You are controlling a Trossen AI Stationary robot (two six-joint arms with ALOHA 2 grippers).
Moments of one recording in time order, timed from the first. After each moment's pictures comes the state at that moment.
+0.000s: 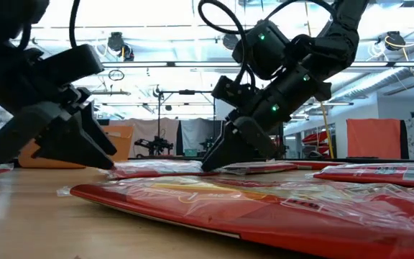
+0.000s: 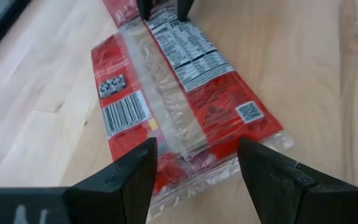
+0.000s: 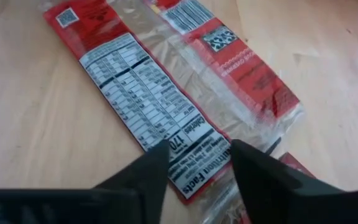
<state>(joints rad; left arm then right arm) -0.56 1.68 0.63 -0.01 -0.76 -0.47 0.05 1.92 0.83 0.39 0.16 -0.11</state>
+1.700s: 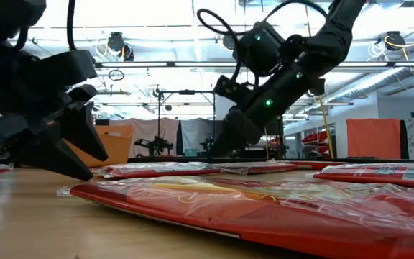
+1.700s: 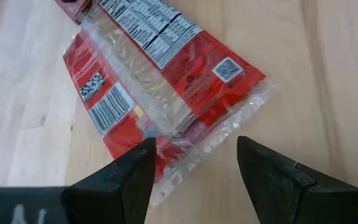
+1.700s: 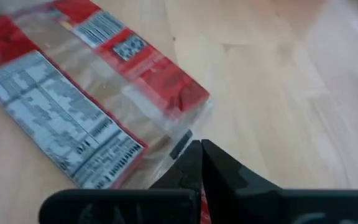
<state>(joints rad) -0.55 1.65 0.63 -0.14 -0.65 -0.26 -0.03 1.87 0.83 0.35 0.21 -0.02</state>
